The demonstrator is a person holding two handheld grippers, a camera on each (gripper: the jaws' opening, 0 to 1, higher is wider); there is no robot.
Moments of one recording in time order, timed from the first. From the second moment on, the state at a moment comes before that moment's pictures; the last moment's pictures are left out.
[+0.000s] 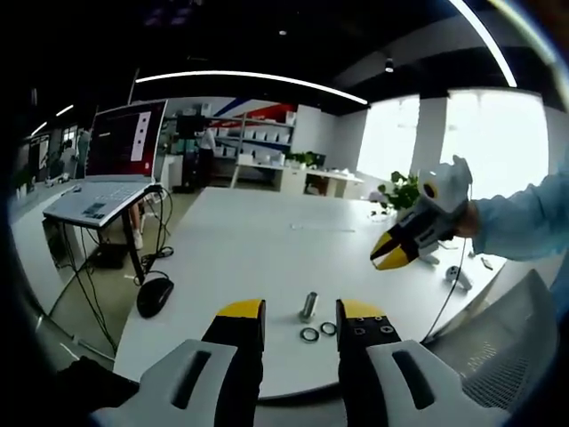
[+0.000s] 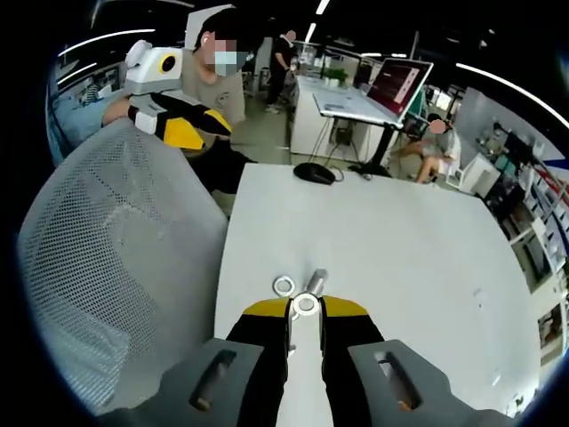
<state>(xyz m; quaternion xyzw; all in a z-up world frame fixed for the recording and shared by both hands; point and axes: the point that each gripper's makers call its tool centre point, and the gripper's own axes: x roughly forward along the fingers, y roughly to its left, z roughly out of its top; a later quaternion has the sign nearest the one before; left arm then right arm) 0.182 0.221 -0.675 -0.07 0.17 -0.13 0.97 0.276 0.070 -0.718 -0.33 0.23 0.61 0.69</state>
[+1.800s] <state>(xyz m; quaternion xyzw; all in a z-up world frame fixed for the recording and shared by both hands) 0.182 0.222 -0.673 -0.07 0.16 -0.13 0.97 0.269 0.044 -0.809 -0.44 0.35 0.60 0.56</state>
